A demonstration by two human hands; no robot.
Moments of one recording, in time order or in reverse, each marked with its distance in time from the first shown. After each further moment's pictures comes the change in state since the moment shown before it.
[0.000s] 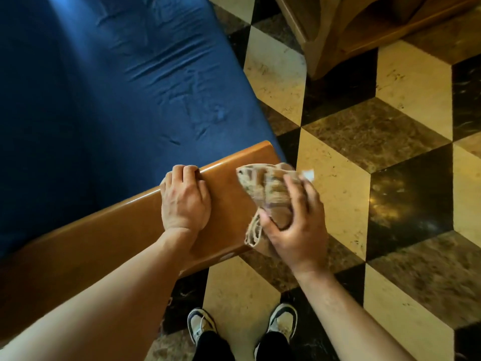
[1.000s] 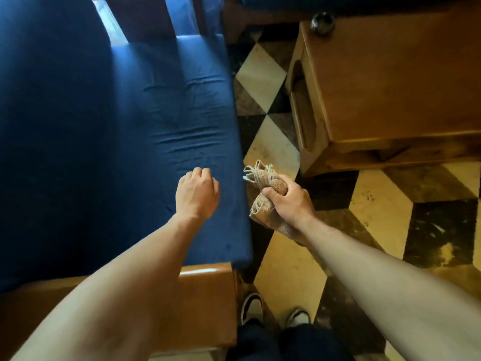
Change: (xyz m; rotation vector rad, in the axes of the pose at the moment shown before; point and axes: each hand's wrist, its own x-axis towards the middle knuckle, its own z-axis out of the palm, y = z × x) left_hand 0.237 0.126 -0.078 0.073 0.024 -0.150; right_hand 0.383 -0.049 -0.047 0.092 -0.601 0.238
